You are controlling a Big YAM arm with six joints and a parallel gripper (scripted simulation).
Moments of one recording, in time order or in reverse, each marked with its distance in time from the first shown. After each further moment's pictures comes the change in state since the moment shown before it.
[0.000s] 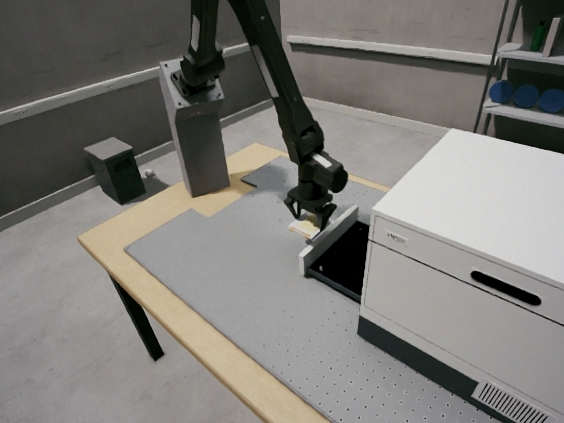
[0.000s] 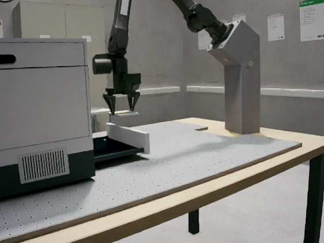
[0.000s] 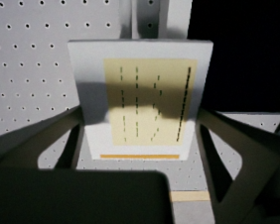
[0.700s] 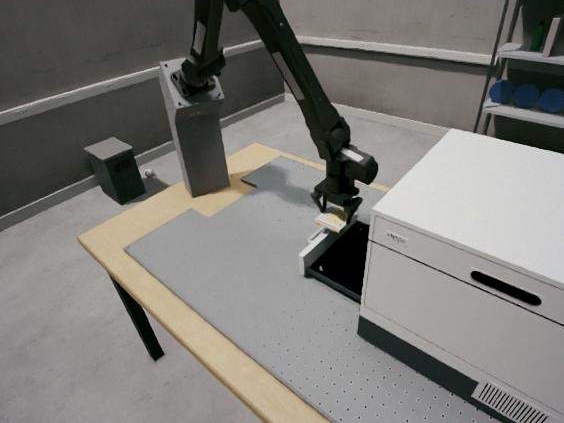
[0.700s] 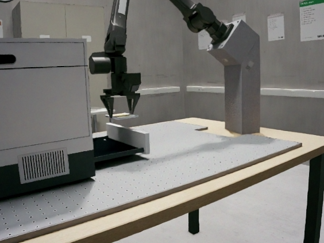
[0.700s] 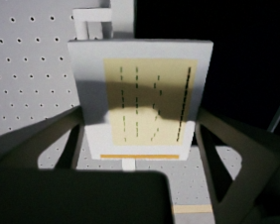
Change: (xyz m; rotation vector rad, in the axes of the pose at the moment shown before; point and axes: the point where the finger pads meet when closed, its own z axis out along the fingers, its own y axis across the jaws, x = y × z) arm -0.064 -0.041 -0.001 0.008 -0.011 0.008
